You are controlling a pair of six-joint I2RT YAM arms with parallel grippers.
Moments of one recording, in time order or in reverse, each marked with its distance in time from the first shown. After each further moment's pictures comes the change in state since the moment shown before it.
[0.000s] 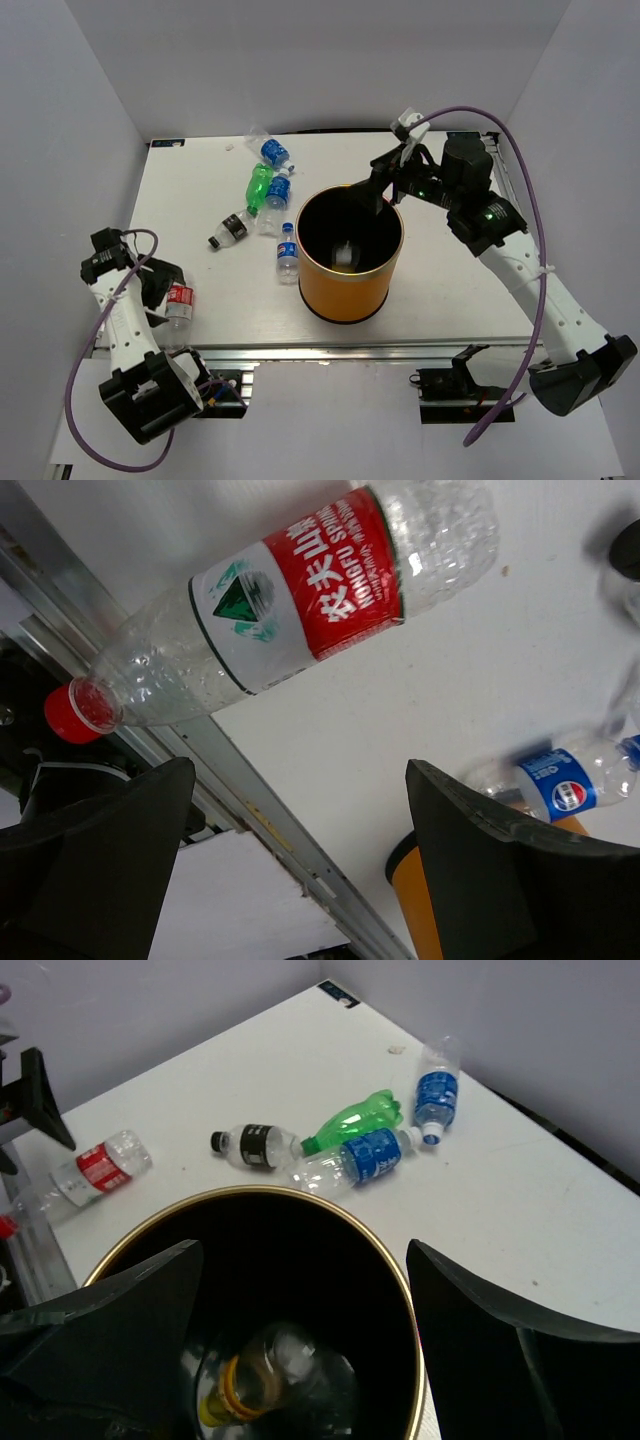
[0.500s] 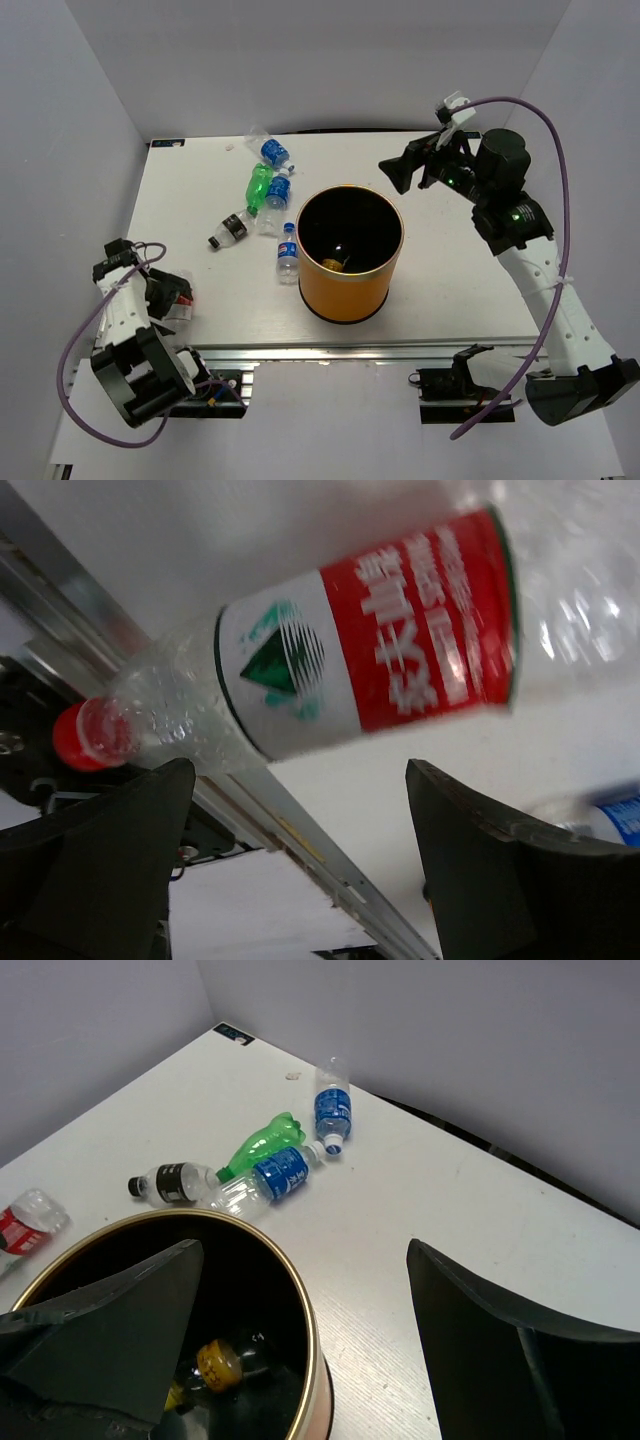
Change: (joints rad) left arm 0.001 0.066 -0.162 0.110 -0.019 0.032; right arm -0.151 -0.055 0.026 -0.010 0.076 0.016
